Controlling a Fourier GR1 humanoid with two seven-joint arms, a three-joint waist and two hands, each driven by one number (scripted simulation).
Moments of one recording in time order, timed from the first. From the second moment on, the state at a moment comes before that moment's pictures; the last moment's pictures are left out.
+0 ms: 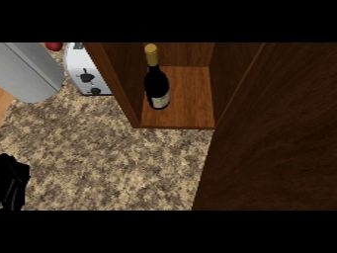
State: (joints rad) left arm 0.25 0.67 -0.15 -1.87 0.67 -0.04 -0.39; right arm 0.11 -0.17 0.44 -2.38 -0.23 0.37 0.45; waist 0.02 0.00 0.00
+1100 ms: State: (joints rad) left arm 0.29 0.63 -0.04 -1.86 0.66 -0.16 -0.36; right arm -0.77 0.00 0.53 -1.85 -0.47 -0.18 0.49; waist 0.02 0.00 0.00
